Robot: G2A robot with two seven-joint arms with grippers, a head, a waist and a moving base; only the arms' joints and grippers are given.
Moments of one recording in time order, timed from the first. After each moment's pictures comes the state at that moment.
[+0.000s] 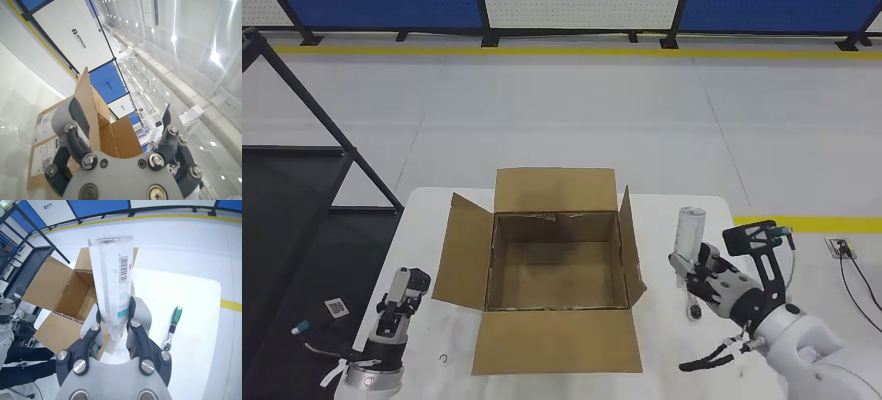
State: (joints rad) left arm 1.62 -1.31 -1.73 -1.99 0.04 -0.40 -0.12; right arm -1.23 -1.47 1.71 -2.34 -0.99 -0.04 1.23
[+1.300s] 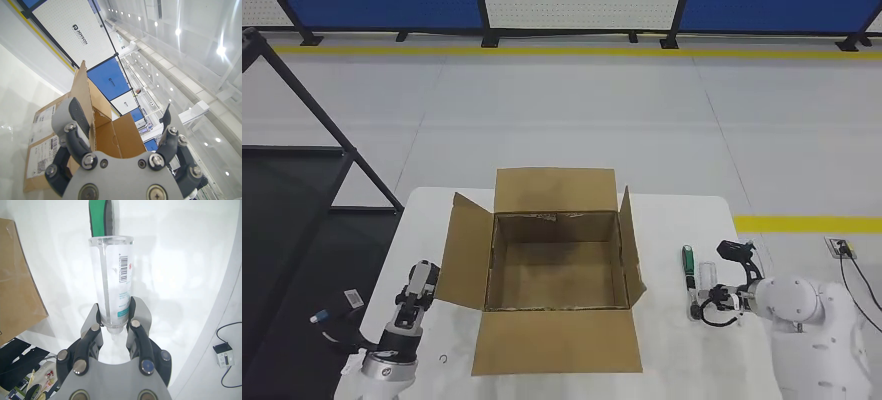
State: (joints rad) left arm 1.58 -1.31 -1.67 -2.00 0.11 -0.34 -0.10; right arm -0.89 -1.35 1.78 -1.37 -1.11 -0.12 1.41
